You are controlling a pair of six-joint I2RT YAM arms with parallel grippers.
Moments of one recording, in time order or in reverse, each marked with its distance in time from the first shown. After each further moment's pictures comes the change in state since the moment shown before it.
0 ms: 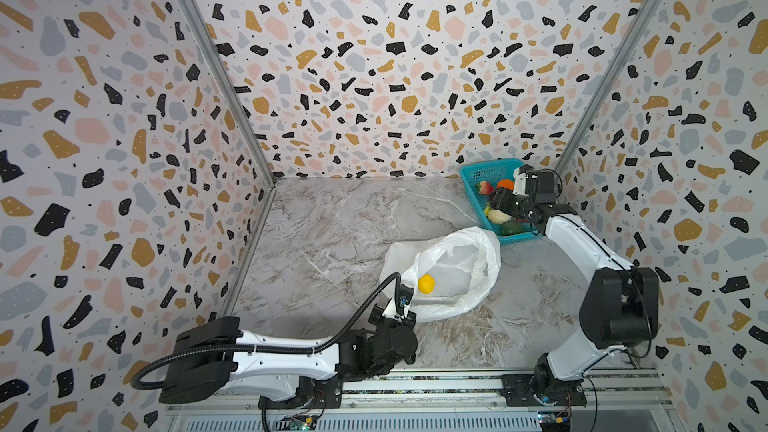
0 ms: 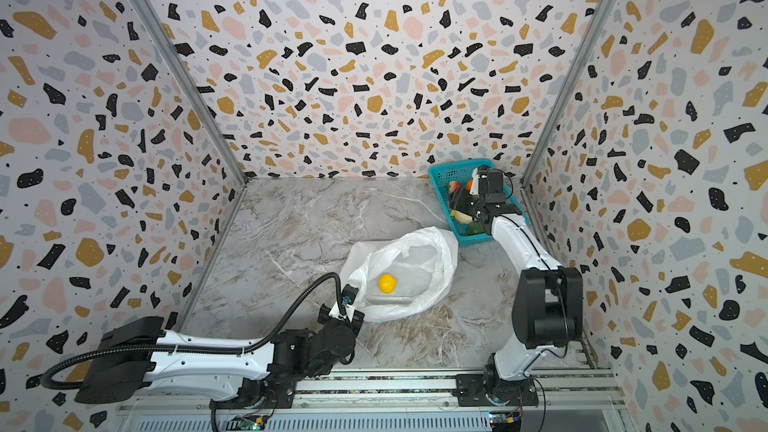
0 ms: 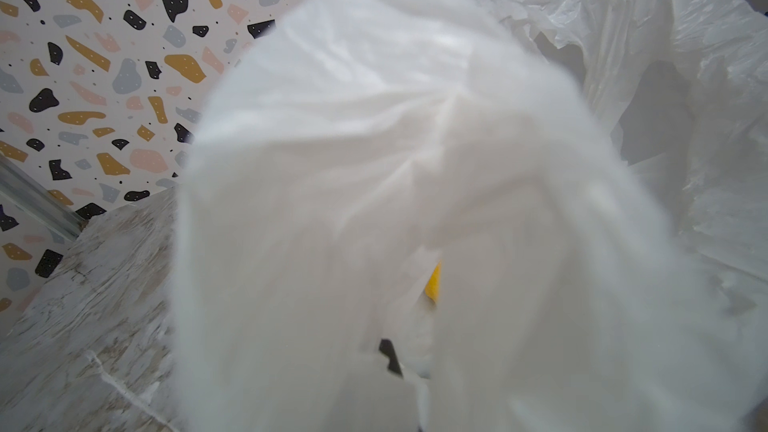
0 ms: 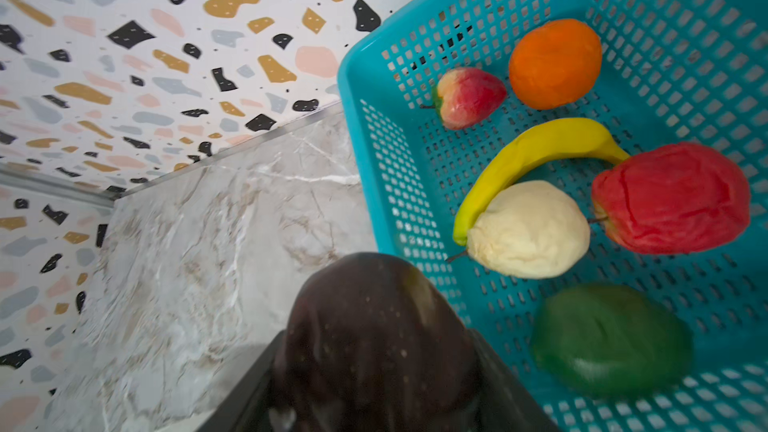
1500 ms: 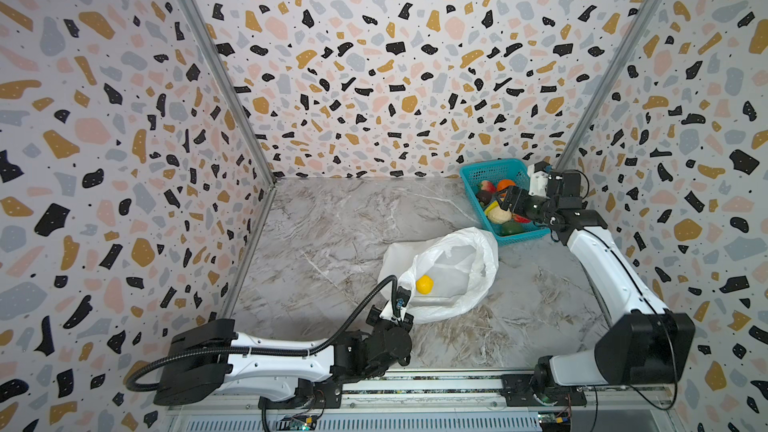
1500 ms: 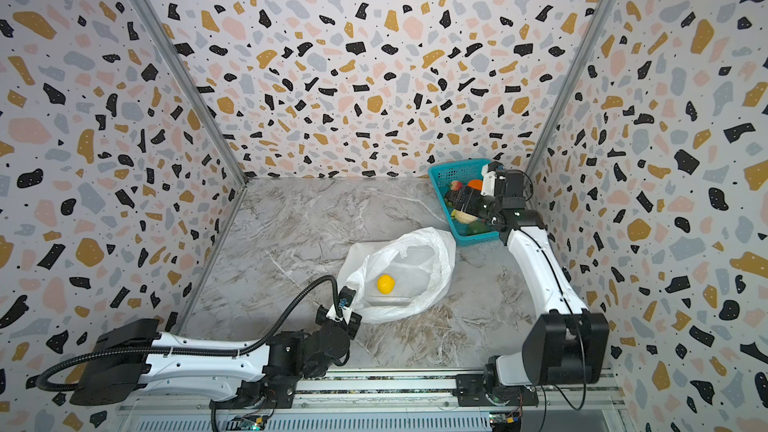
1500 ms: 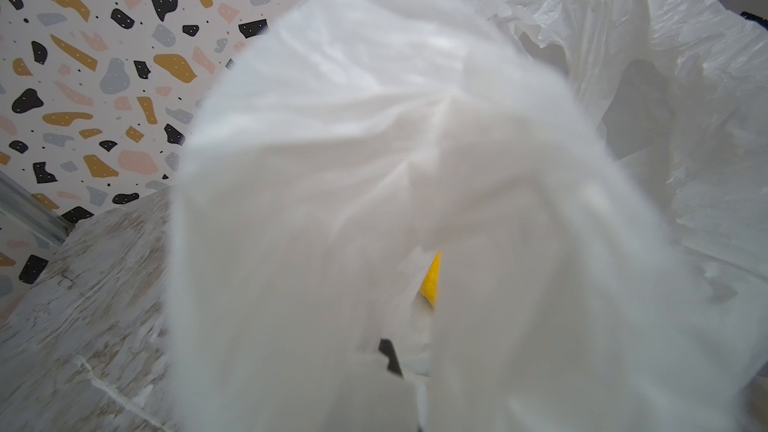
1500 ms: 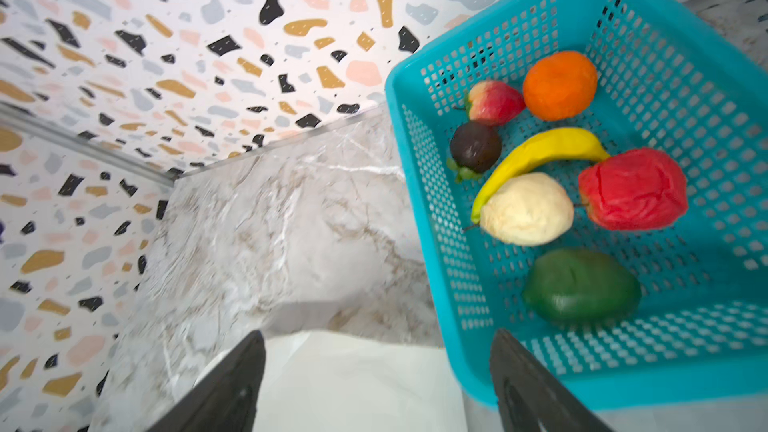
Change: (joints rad) left arm 0.000 -0.030 -0.043 0.036 0.025 0.027; right arm 0.007 -0.369 -0.093 -0.226 -0.111 -0.053
